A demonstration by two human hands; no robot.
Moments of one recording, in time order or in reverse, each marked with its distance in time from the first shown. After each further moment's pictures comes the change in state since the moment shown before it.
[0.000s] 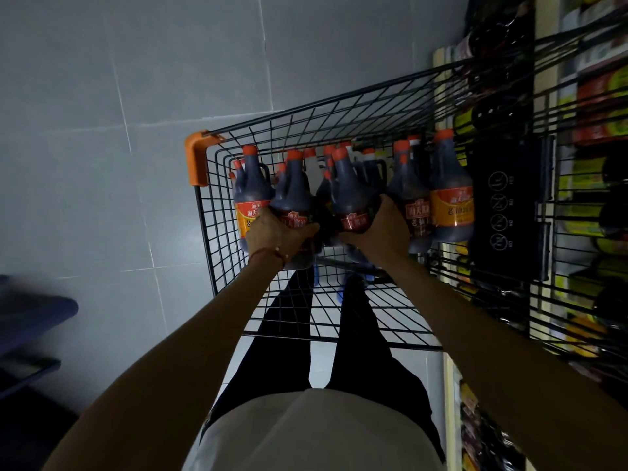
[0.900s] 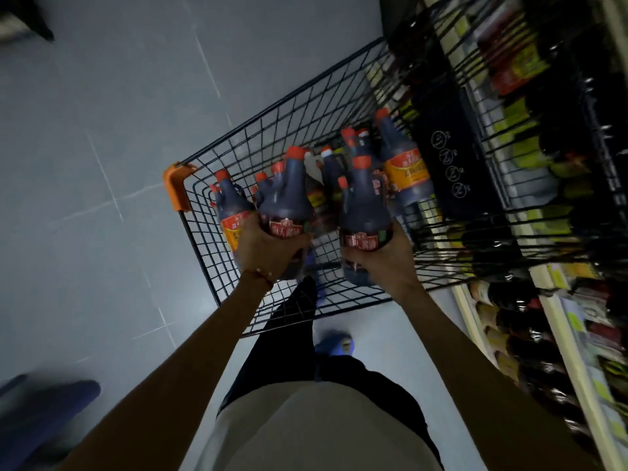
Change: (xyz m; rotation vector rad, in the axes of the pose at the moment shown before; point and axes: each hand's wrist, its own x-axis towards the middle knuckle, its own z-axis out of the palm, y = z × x) left_hand -0.066 -0.003 -0.020 -0.253 0.002 0.300; right_hand -0.116 0.047 -0.006 0.730 0.221 0.100
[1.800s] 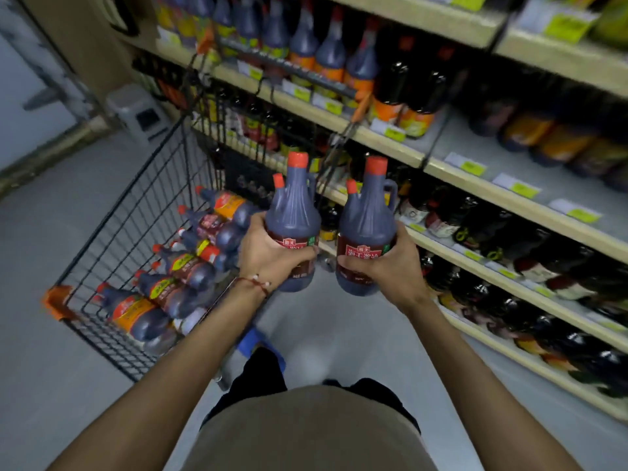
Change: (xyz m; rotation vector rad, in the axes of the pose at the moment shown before) left_hand -0.297 0.089 0.111 0.082 -0.381 0.750; right_hand -0.297 0.123 -0.217 0.326 0.635 -0.274
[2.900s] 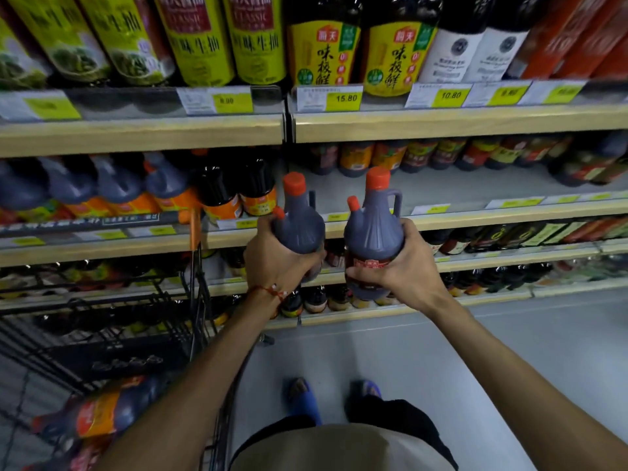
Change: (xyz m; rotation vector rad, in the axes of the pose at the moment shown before) left_hand 0.156 0.165 0.241 0.138 -0.451 0.426; right_hand 0.122 -0.018 -0.171 -0.172 0.569 0.087
